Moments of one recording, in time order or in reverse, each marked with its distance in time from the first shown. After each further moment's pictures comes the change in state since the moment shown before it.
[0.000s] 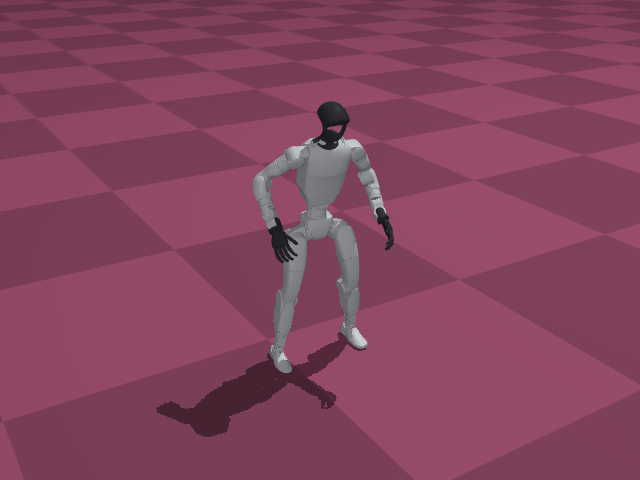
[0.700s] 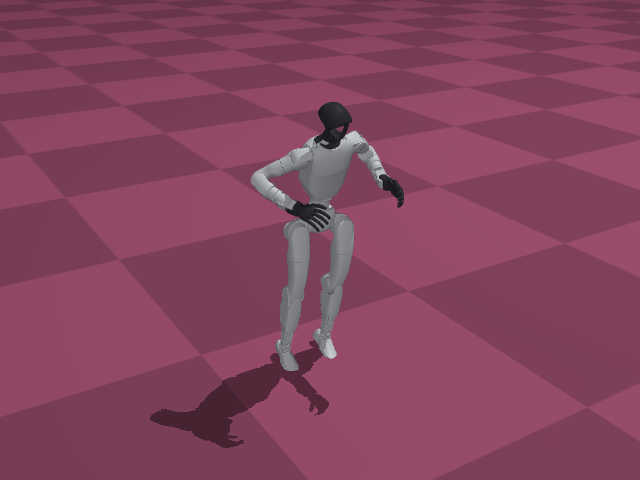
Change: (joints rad) left arm 0.228 0.134 0.236 -0.680 -0.164 -0.140 0.104; right arm 0.082 -0.283 -0.248 -0.668 -0.283 0.056 -0.208; waist 0.085 0.175 0.100; left_leg 0.011 -0.221 0.028 -0.181 0.407 -0.005; right_leg -0.145 0.082 0.047 0.133 0.298 0.000
